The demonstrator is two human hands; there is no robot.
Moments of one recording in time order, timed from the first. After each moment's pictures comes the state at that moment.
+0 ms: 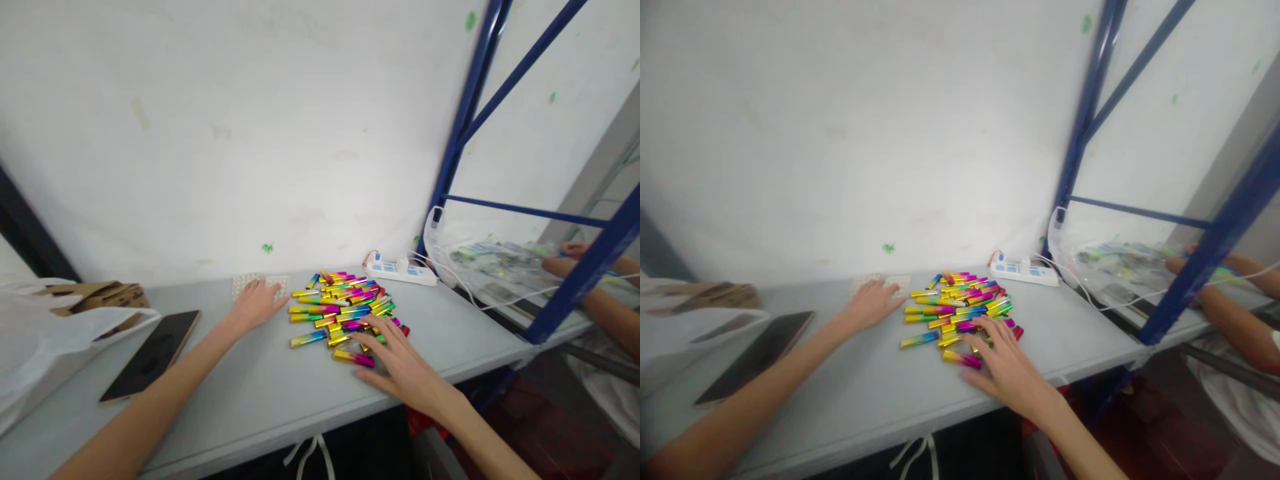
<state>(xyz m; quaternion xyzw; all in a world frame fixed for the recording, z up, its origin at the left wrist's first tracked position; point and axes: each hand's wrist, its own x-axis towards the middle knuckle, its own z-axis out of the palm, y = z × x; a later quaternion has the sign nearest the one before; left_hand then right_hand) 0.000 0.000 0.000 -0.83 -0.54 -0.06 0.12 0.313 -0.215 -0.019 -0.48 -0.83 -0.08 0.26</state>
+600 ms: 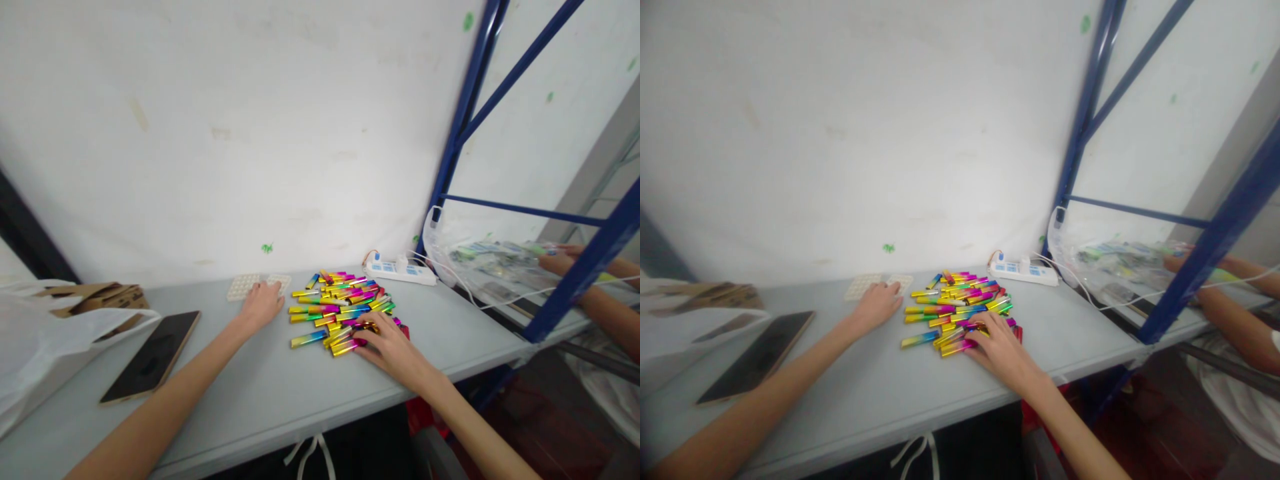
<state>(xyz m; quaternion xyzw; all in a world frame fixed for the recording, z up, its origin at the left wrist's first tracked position) 0.019 -0.006 0.003 -0.80 -0.59 -0.06 0.10 0.317 -0.181 -0.033 -0.44 -0.84 -0.10 0.31</state>
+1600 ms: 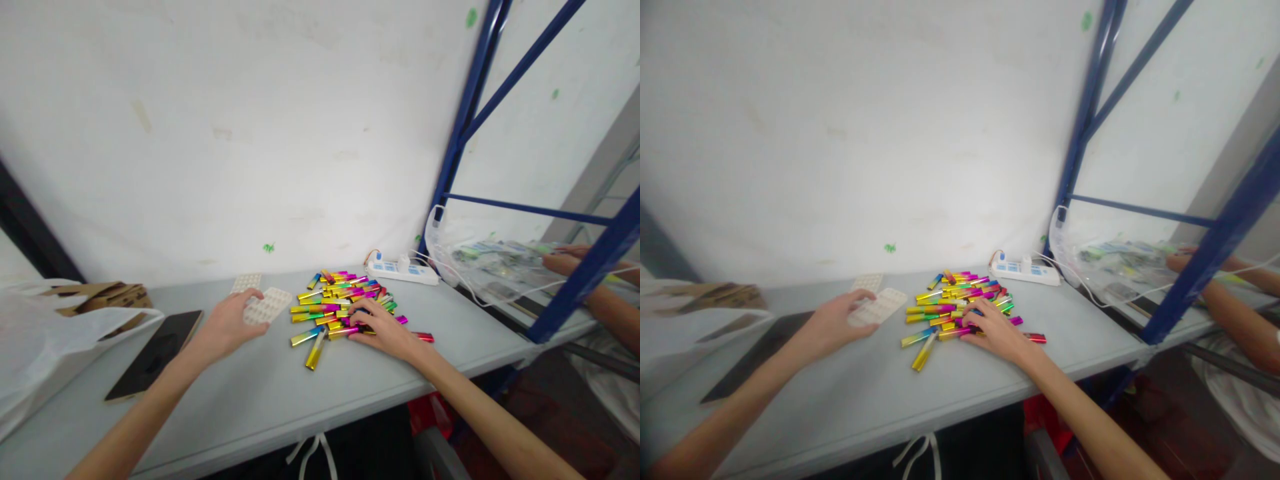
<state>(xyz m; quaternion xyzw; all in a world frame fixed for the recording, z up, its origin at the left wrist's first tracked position) -0.043 -0.073 0.040 -0.80 -0.57 -0.17 -0.03 0.325 -0.139 -0.021 -0.38 -0.87 -0.02 0.30</state>
